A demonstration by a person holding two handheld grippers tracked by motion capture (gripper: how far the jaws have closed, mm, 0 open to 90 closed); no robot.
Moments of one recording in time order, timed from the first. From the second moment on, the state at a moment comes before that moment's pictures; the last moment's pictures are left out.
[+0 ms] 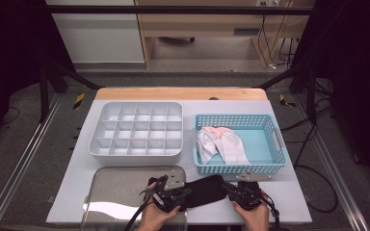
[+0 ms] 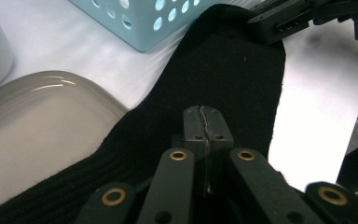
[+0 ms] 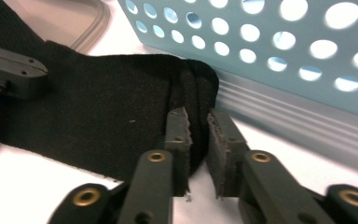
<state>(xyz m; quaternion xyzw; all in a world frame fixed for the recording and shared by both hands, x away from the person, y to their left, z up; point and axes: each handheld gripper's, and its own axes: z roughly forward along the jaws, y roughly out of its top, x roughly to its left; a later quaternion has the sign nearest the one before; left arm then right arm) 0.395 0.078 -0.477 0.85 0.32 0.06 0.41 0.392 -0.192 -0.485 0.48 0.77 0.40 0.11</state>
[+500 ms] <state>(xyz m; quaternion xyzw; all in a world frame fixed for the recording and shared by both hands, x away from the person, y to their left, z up) 0.395 0.078 -0.477 0.85 0.33 0.06 0.42 0.380 -0.186 -0.451 0.43 0.76 0.48 0.11</state>
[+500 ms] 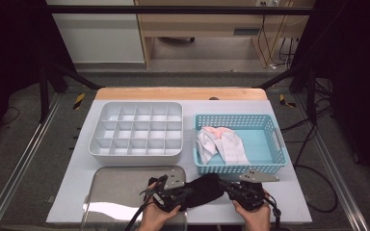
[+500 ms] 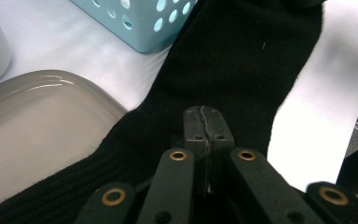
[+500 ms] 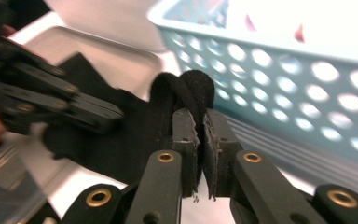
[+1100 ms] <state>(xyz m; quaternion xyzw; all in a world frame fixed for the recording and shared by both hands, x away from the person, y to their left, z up) 0.392 0.170 -0.450 0.80 0.39 0.12 0.44 0.378 -0.170 -0.435 0.41 0.76 0.50 0.11</state>
